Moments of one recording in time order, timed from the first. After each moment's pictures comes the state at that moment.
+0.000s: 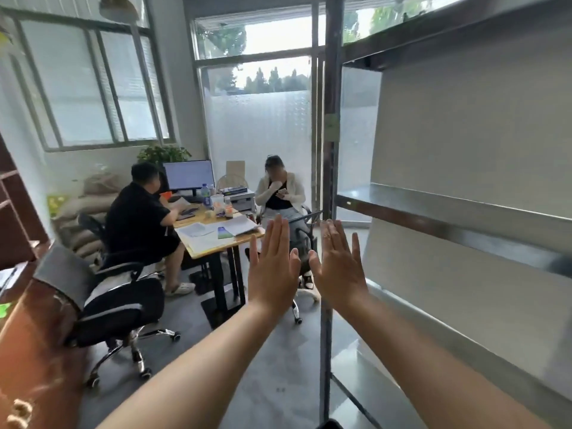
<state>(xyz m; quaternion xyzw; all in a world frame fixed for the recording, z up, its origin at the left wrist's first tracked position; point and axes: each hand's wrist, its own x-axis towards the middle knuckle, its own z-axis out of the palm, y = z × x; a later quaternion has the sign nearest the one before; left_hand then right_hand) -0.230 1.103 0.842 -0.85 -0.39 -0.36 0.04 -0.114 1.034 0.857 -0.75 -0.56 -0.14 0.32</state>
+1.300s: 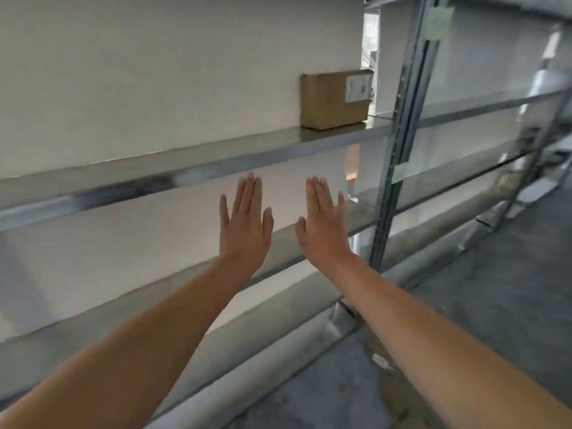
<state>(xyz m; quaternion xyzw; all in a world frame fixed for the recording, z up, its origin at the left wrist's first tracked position) 0.026 0.355 0.824 -0.91 0.27 -0.25 -0.17 -0.033 0.210 0.821 -0.95 0.09 -0.29 0.09</state>
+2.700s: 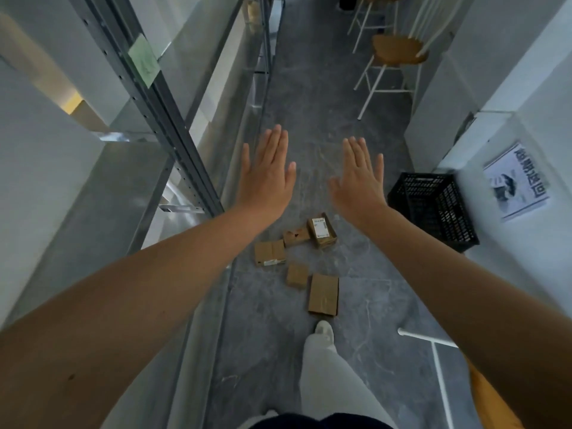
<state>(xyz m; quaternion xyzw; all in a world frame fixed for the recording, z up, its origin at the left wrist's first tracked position) 0.048 -0.089 0.658 -0.68 0.71 0.02 -0.17 -0.129 -0.115 0.660 -0.77 0.62 -0.12 0.08</state>
